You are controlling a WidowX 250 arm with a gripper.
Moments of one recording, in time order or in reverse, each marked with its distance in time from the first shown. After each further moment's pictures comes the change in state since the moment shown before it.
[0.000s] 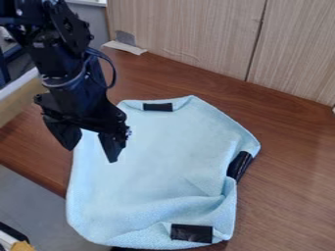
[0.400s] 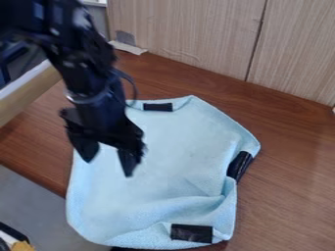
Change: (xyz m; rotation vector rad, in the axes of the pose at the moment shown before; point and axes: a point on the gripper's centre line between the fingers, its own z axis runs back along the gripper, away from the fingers) arm 0.004 -0.015 -0.033 -0.018 0.062 -0.080
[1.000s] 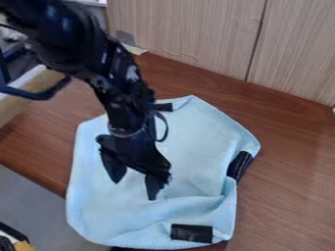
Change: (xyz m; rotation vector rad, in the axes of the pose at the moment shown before) arm 0.010 -0.018 -0.055 0.014 0.030 -0.070
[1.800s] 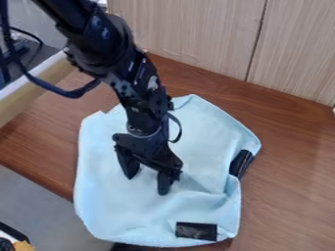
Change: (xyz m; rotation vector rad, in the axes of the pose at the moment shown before) arm 0.028 -0.001 -0.025 0.017 -0.011 -0.003
